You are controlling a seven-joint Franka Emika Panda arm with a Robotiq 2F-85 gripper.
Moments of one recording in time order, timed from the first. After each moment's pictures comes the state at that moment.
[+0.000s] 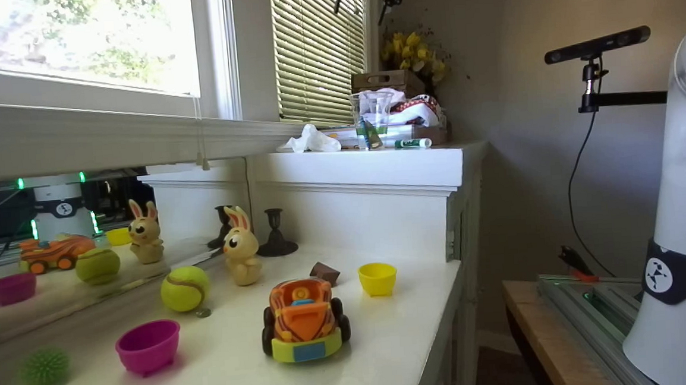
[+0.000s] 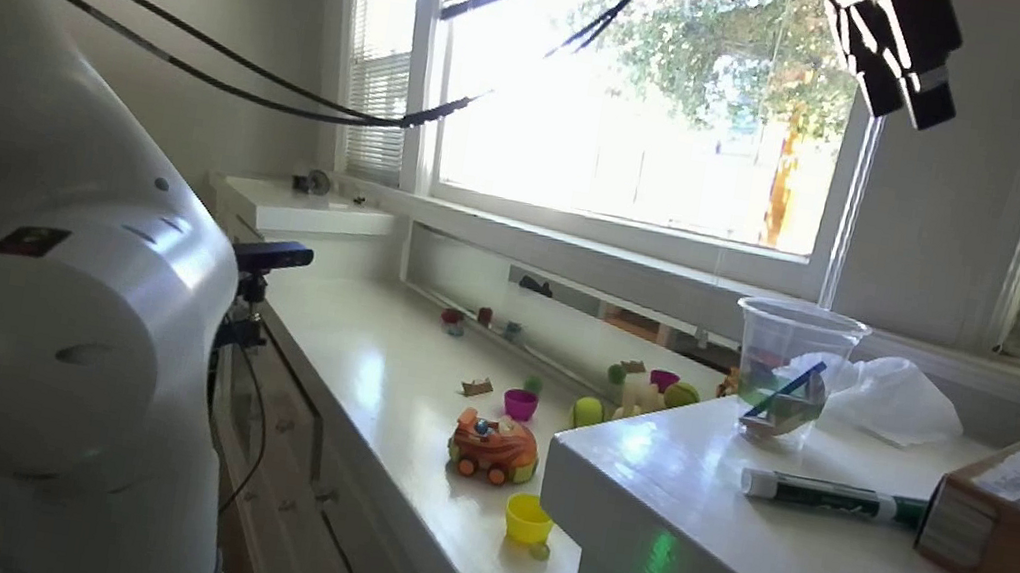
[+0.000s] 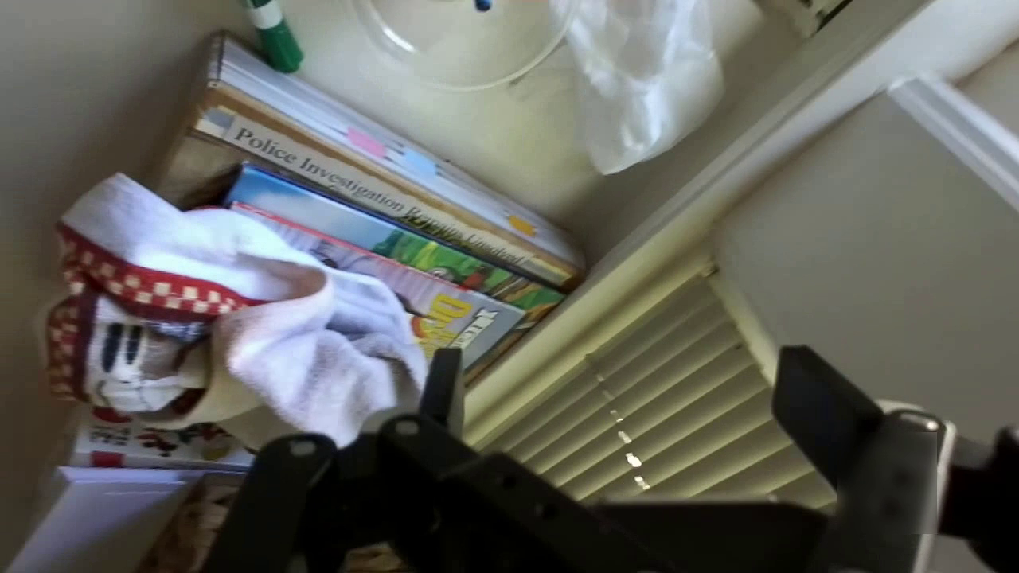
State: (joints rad) arm -0.53 -0.55 -0.05 -2.21 -0.22 2.26 0.72
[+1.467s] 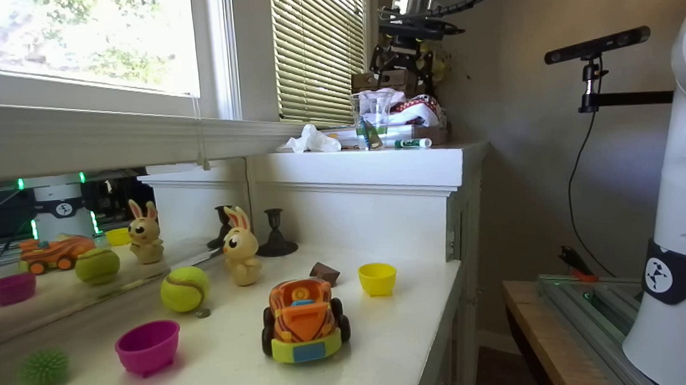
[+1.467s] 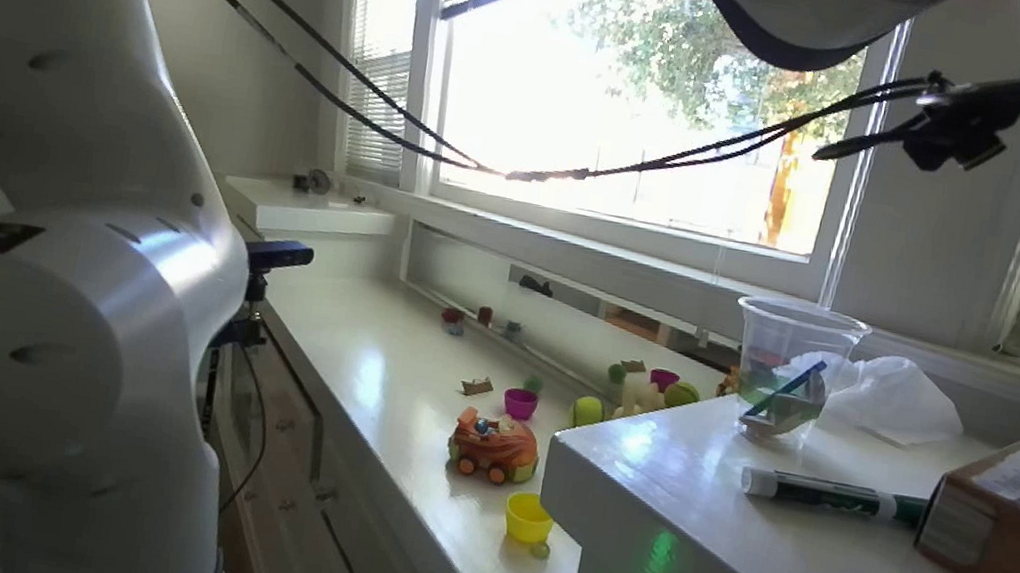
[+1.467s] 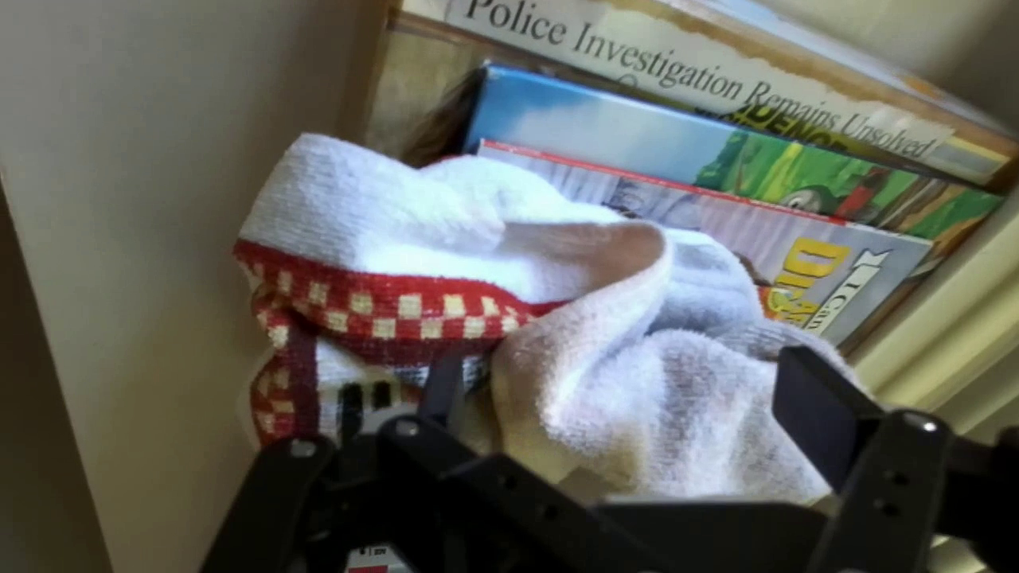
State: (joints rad) arm -0.63 -0.27 -0.27 -2.21 -0.28 2.45 0.82
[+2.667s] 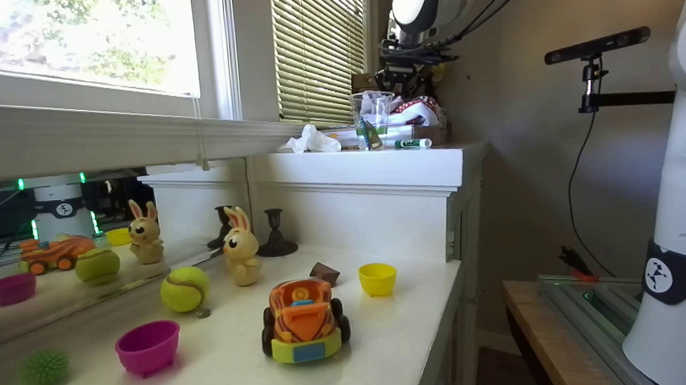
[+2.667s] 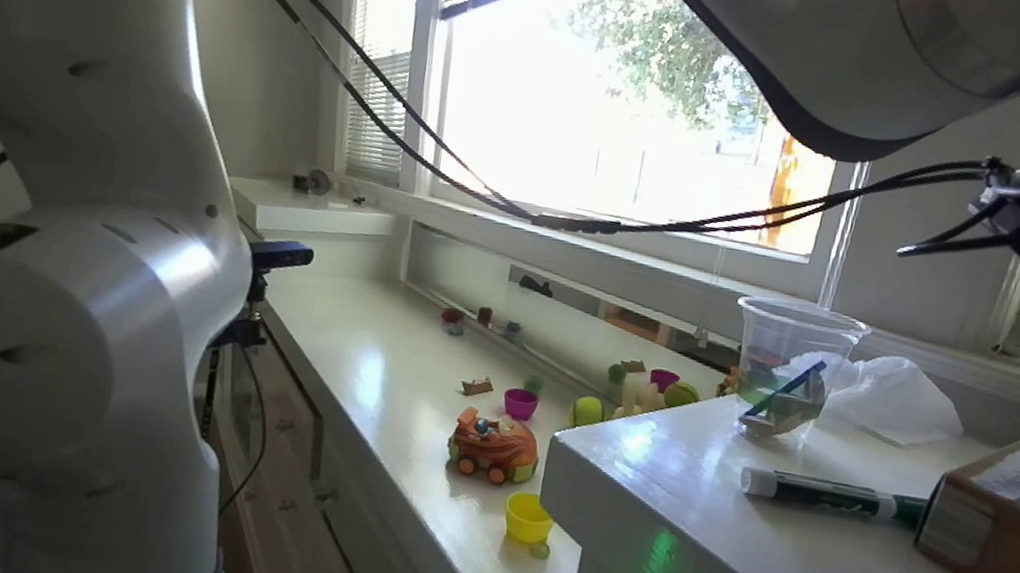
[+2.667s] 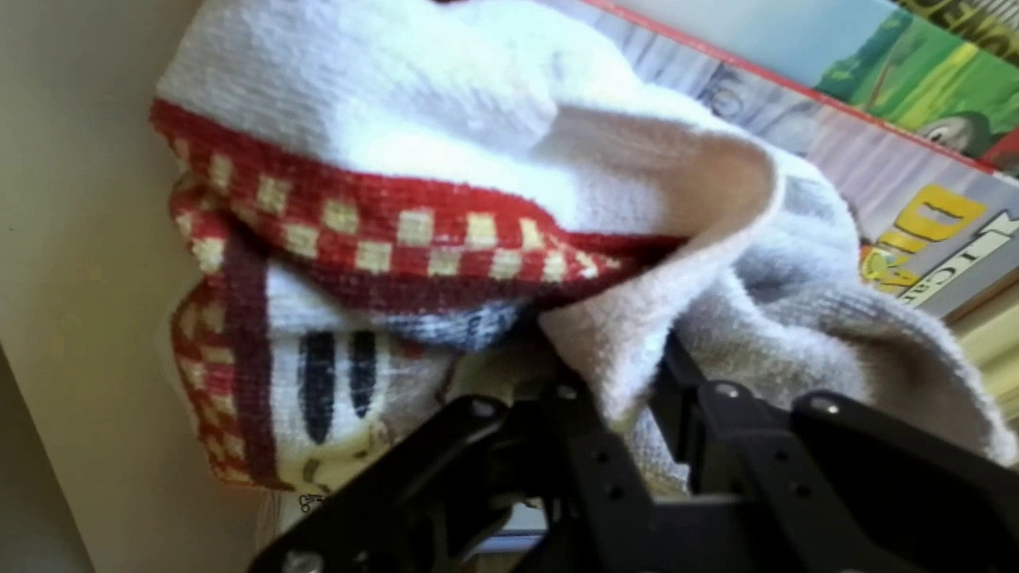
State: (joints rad) arm -0.65 -0.13 -0.29 -2.17 -0.40 2.60 0.81
